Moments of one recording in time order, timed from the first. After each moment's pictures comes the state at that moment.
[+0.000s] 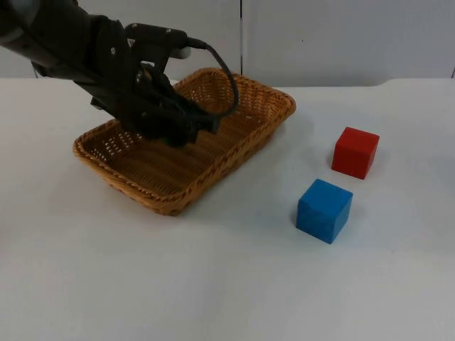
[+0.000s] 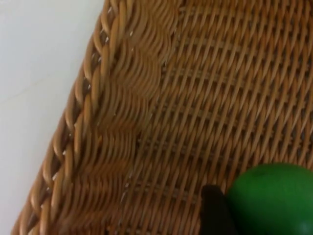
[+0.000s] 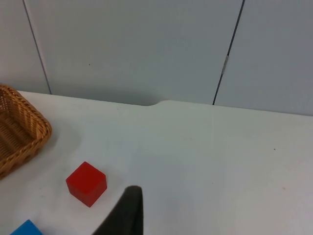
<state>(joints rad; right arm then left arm) 0.06 0.86 -1.03 -0.10 0.73 0.00 -0.36 2.15 -1.31 -0.08 0.14 0.06</state>
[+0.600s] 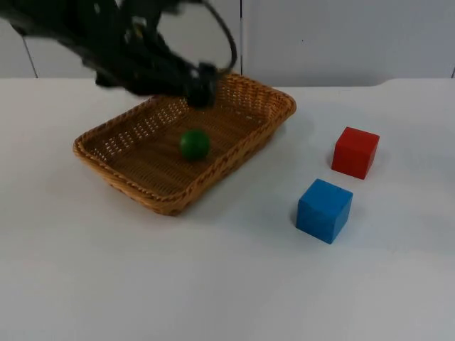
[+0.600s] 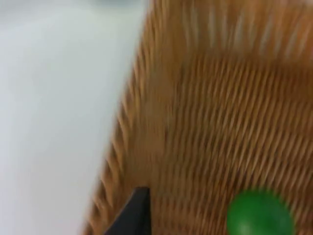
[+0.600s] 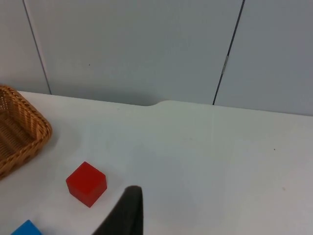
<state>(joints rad) 0.06 0.86 -1.03 -0.10 0.73 0.00 -0.36 1.98 -1.31 -0.05 0.16 0.06</state>
